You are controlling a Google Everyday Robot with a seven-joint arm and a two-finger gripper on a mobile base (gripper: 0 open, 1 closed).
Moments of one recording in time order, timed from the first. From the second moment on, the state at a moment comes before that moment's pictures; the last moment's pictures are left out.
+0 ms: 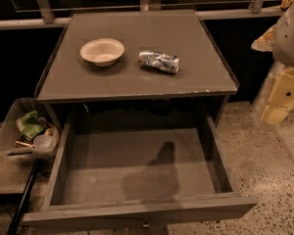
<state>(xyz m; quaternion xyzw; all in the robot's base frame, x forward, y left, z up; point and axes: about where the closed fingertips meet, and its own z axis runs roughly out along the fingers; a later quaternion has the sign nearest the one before) 0.438 -0.216 0.979 -0.60 0.78 -0.04 0.16</state>
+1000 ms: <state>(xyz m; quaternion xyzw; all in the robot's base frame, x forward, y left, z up) 0.477 -0.174 0.984 -0.64 0.74 -0.01 0.22</state>
